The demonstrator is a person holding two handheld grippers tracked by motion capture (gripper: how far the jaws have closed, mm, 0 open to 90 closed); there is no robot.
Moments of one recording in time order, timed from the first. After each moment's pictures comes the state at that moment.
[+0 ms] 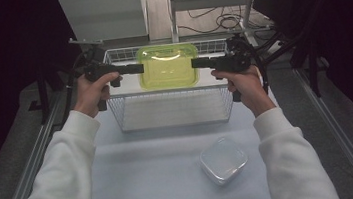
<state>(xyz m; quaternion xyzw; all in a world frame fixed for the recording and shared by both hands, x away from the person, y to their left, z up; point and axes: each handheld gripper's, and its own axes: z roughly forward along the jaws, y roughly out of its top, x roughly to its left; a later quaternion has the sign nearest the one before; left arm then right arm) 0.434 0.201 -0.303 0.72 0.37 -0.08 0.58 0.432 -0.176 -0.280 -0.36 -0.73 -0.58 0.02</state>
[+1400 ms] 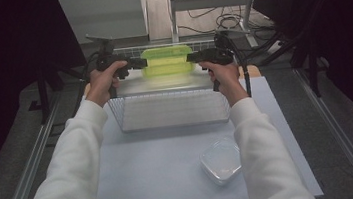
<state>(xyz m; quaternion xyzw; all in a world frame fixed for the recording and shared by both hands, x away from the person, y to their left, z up) 0.506 0.200 -0.343 0.65 0.51 -0.16 0.54 0.510 -0.156 -0.326 -0.55 -0.65 -0.52 0.06</state>
